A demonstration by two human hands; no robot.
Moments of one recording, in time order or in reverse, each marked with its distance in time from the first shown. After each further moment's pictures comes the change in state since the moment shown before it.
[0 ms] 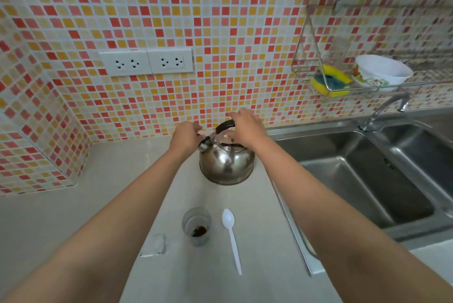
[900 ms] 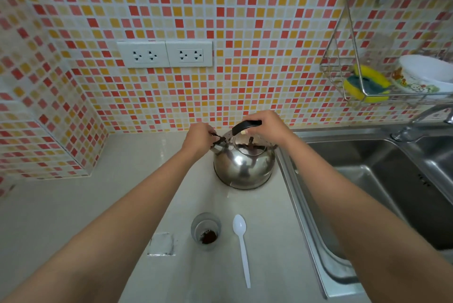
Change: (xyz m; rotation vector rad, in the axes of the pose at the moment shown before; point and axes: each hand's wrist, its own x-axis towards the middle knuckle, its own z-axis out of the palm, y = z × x) left_hand 0.004 0.000 -0.001 -0.073 -0.082 -0.091; right_hand 0.025 0.029 0.000 0.598 -0.158 -0.080
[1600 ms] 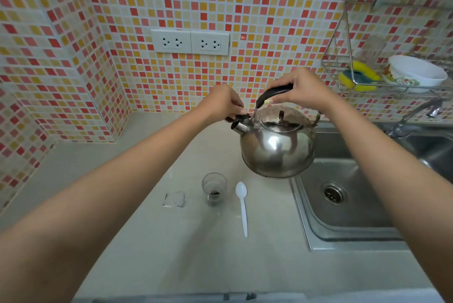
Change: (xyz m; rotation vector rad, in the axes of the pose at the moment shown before) left_hand -0.105 0.065 -0.060 -0.038 -0.066 0.243; right_hand -0.102 -0.087 -0.078 -0.208 0.031 -0.210
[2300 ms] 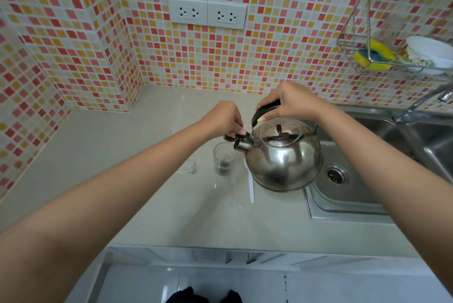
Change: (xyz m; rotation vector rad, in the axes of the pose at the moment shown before) left_hand -0.082 -0.039 0.037 0.032 -0.187 -0.176; right_hand -0.051 -0.039 0.063 -0.245 -0.273 -0.090
